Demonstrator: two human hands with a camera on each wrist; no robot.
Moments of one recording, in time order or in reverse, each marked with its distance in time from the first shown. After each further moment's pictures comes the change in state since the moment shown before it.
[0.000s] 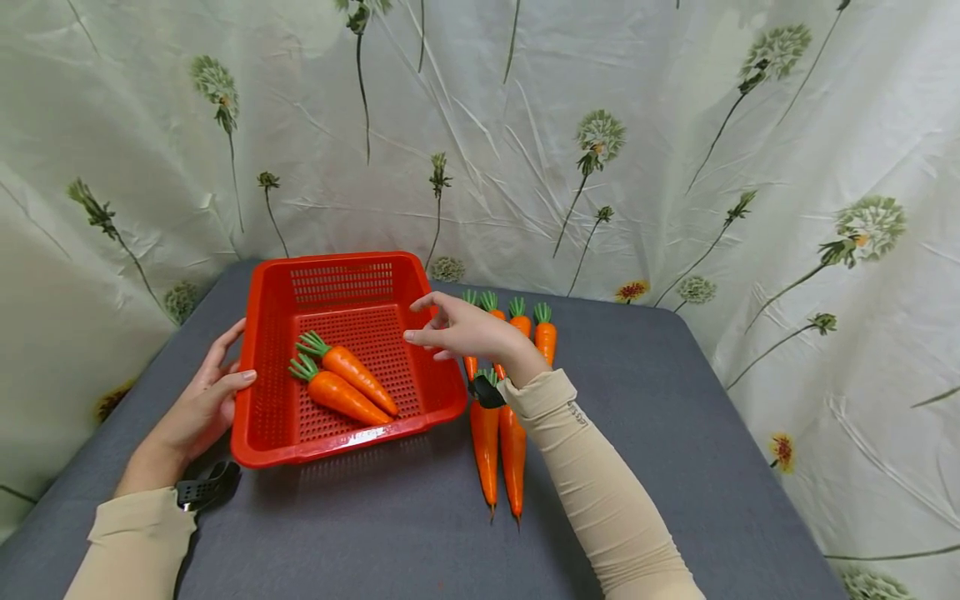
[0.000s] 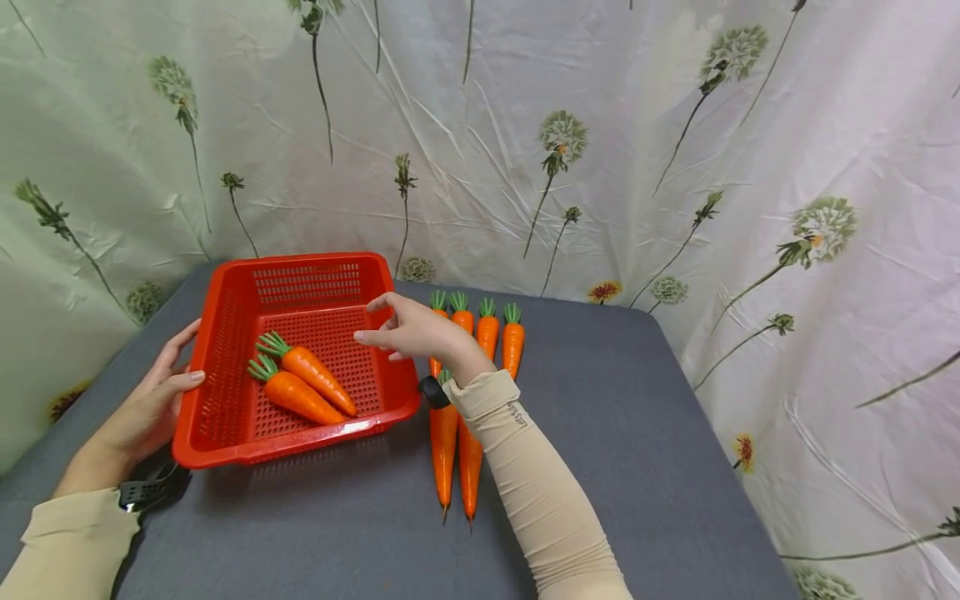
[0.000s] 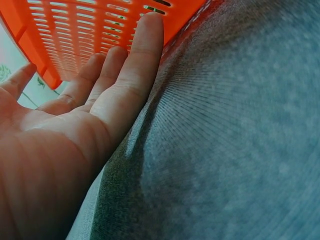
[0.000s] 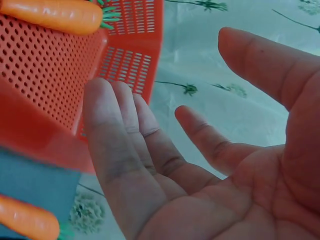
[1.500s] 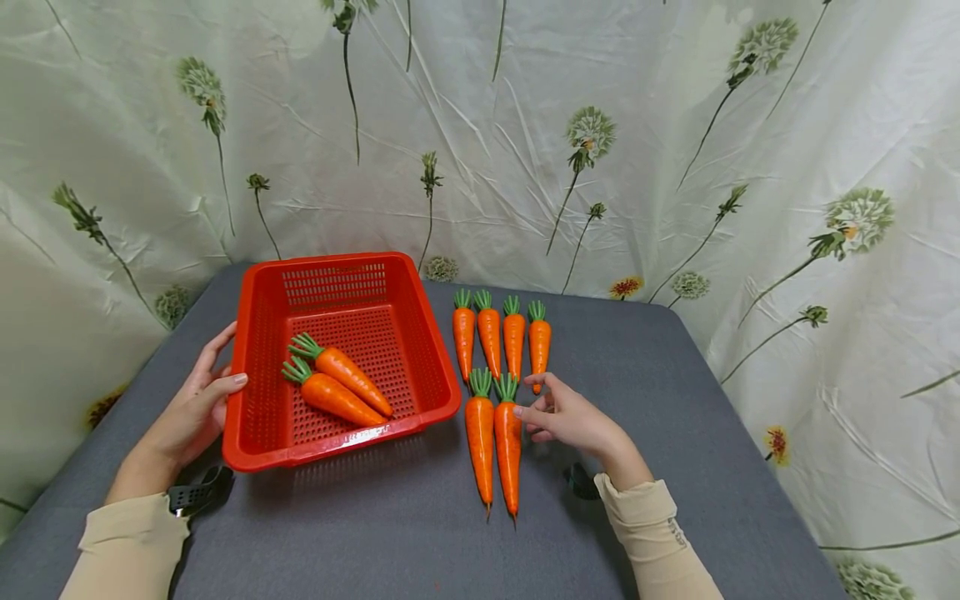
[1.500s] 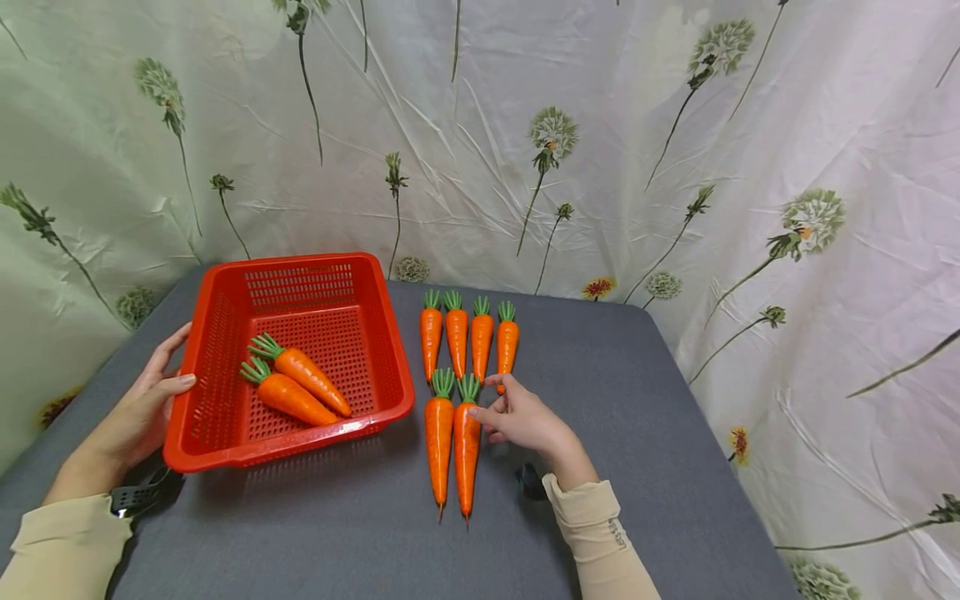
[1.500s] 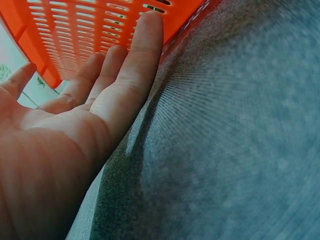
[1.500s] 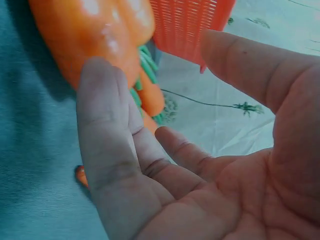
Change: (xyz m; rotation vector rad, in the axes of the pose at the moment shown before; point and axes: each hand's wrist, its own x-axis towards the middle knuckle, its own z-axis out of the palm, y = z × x) left_hand -0.001 0.002 0.001 -0.025 0.025 -0.024; right_hand -0.119 0.135 0.003 0.170 0.199 0.210
